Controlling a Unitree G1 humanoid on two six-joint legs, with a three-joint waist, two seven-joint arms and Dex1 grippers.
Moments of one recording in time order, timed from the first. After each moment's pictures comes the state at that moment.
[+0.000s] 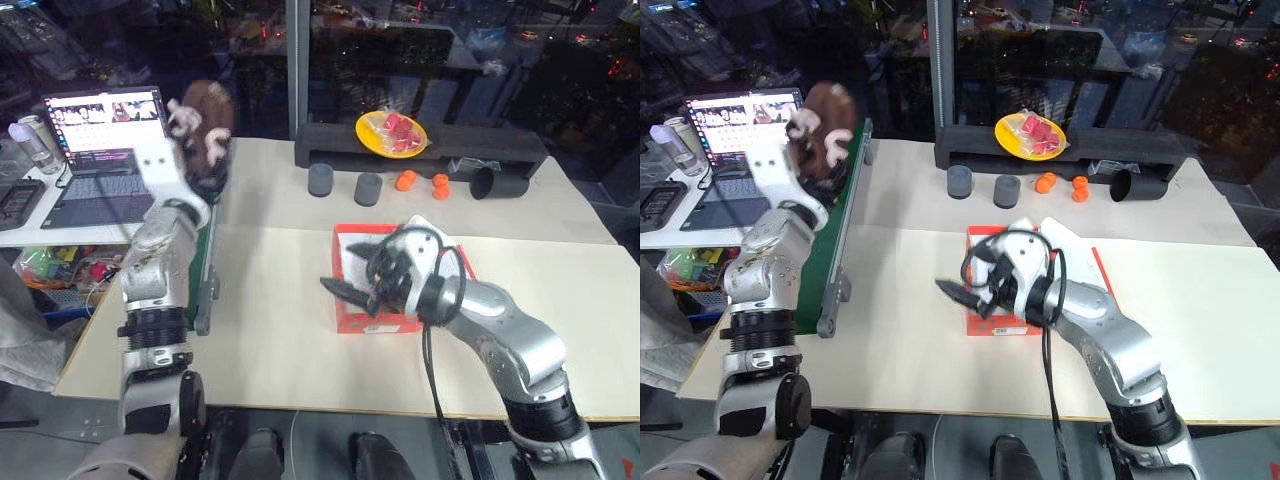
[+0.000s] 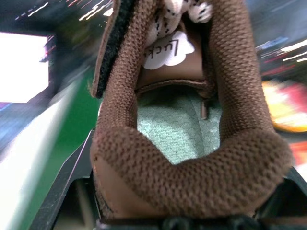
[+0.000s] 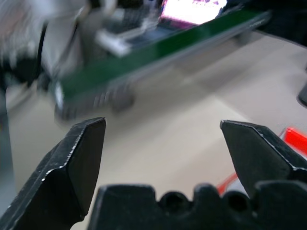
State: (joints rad) left arm -0.72 0.27 0.21 0.06 -0.37 0.48 -0.33; right arm -0.56 -0.25 -0.09 -0.38 0.64 0.91 0.37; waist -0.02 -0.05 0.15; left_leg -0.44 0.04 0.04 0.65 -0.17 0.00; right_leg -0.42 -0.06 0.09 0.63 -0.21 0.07
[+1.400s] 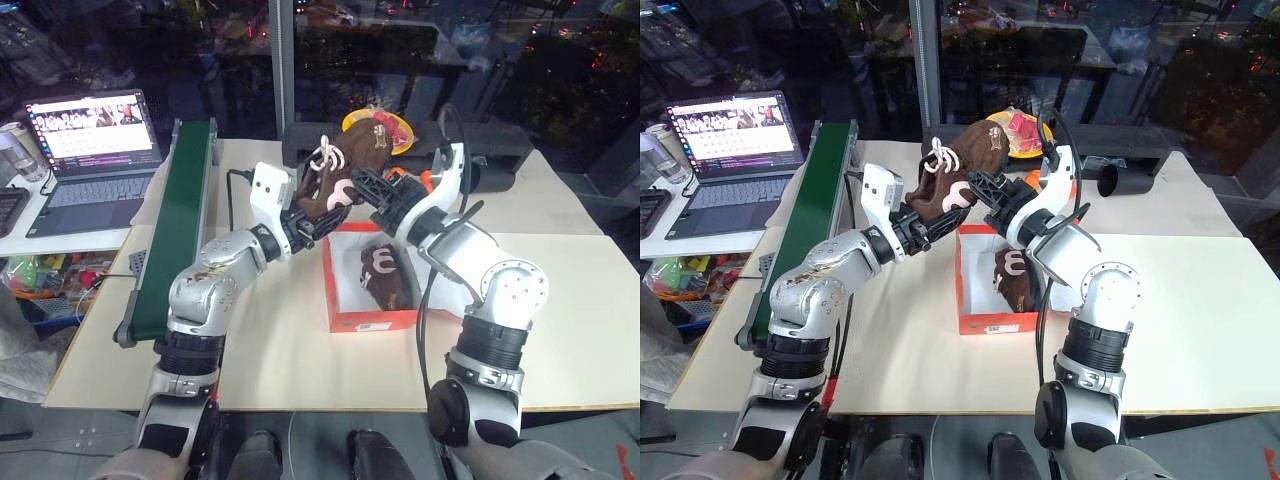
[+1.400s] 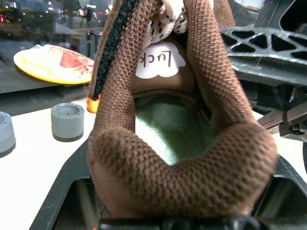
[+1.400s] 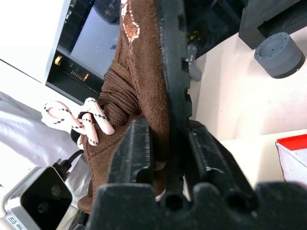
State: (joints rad) left arm -0.67 0.24 -0.01 -0.10 -0.46 0.65 -0.50; right arm -0.77 -0.04 -0.39 -0.15 1.20 1.04 -0.27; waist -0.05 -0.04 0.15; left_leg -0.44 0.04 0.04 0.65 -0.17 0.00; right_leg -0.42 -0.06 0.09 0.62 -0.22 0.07
